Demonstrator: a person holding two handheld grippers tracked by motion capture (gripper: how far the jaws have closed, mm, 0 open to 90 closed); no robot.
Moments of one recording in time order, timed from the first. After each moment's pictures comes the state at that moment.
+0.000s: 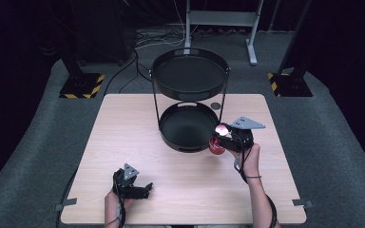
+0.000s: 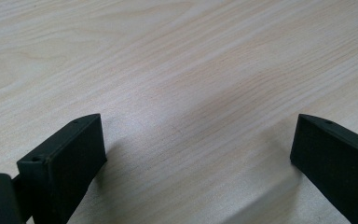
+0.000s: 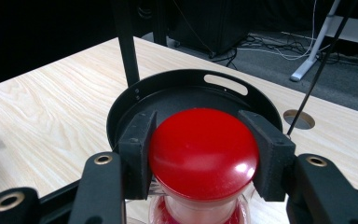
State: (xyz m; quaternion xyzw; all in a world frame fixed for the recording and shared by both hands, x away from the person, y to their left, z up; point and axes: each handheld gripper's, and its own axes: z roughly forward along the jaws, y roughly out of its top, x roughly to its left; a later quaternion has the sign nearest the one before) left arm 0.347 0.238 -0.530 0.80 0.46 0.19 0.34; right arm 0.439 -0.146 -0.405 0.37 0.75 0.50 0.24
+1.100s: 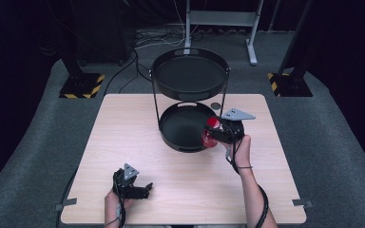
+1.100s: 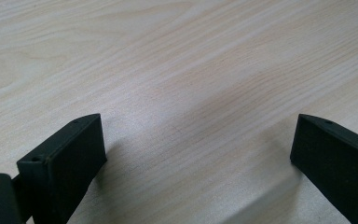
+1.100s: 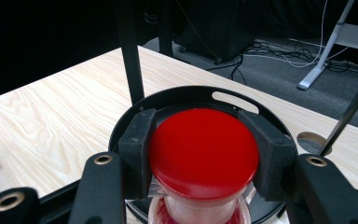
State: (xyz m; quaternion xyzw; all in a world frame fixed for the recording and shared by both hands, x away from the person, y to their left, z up) left arm 0.347 0.238 -0.529 0.80 0.46 0.19 0.34; right arm 0.464 -0.122 -0.398 0.36 0.75 0.51 0.23
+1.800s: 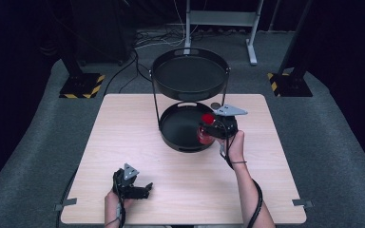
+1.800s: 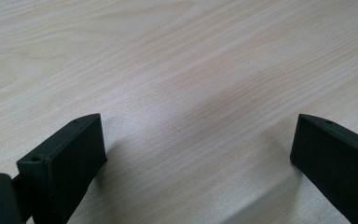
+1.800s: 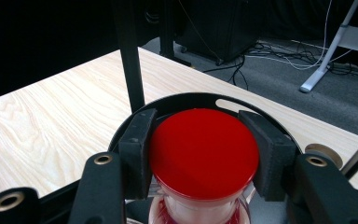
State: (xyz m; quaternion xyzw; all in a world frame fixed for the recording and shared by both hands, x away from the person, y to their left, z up) left arm 0.347 0.238 -0.529 0.80 0.46 0.19 0.34; right arm 0.480 -0.105 -0.397 0.35 0.75 0.50 0.23
